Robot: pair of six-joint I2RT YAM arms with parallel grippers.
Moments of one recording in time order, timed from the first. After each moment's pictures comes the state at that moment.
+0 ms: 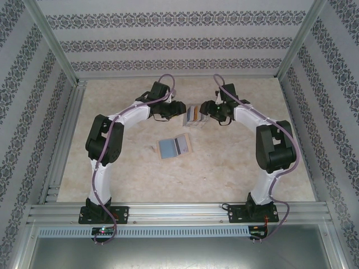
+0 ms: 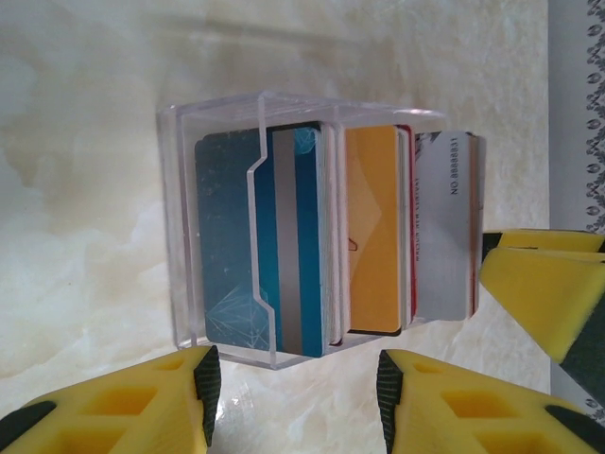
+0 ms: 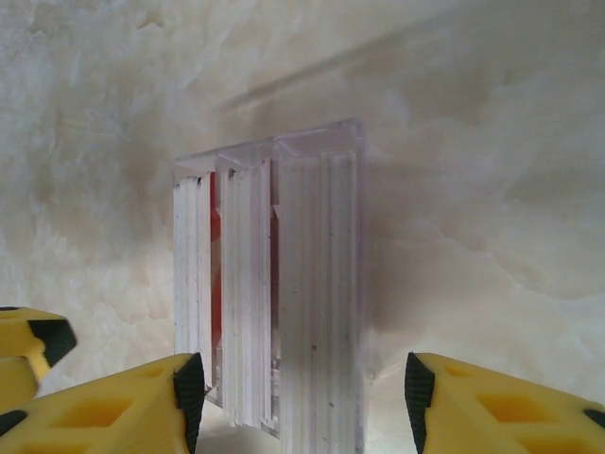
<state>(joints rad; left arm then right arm) -0.41 2.12 1.61 -0.34 0.50 -0.65 0.22 1.86 1.30 -0.37 -0.33 0.57</state>
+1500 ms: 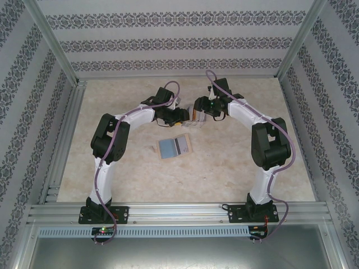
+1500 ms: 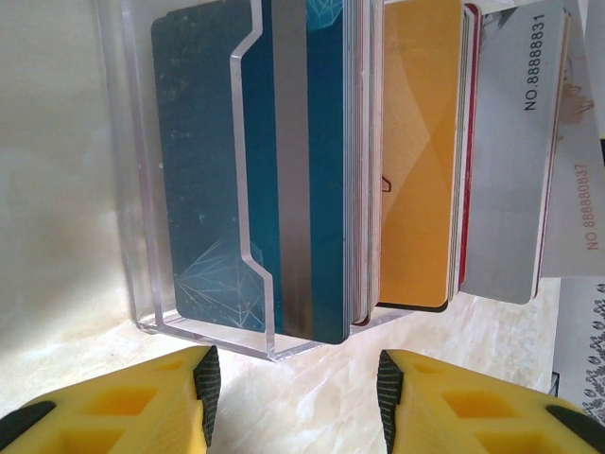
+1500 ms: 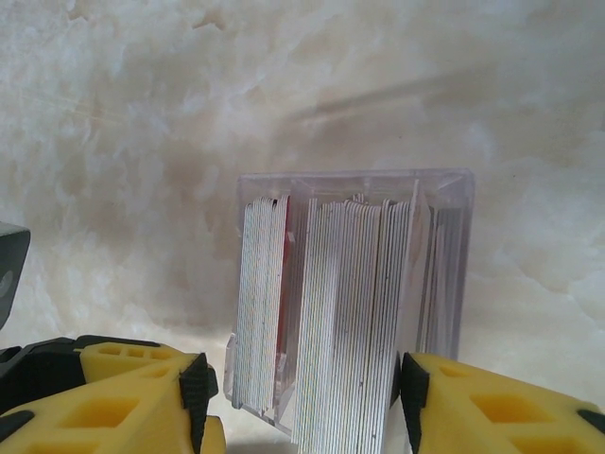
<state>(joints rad) -0.44 2.17 1.60 -0.35 0.56 -0.65 0.28 1.92 1.44 -0.44 -0.31 0.54</state>
